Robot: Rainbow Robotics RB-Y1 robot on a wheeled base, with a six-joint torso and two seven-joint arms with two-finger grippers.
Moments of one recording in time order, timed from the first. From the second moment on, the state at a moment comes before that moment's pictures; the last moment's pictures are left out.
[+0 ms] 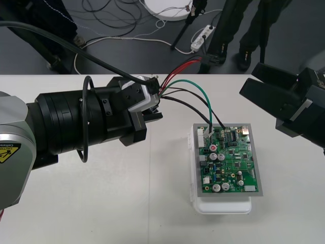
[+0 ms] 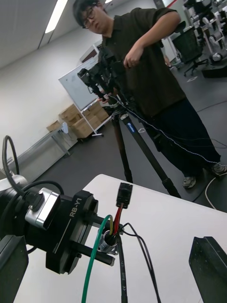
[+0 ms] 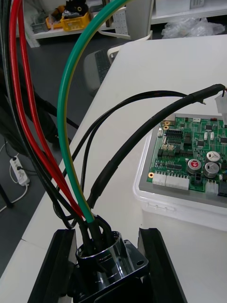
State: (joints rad) right arm 0.24 -1.17 -0.02 -2.50 0.48 -0.23 -0.44; left arm -0.22 0.45 -0.17 -2.40 -2.20 -1.20 0.82
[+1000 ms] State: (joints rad) right arm 0.15 -1.23 0.14 -2.50 0.51 -0.18 -0.46; left arm -0.22 0.45 -0.17 -2.39 -2.20 -1.19 0.80
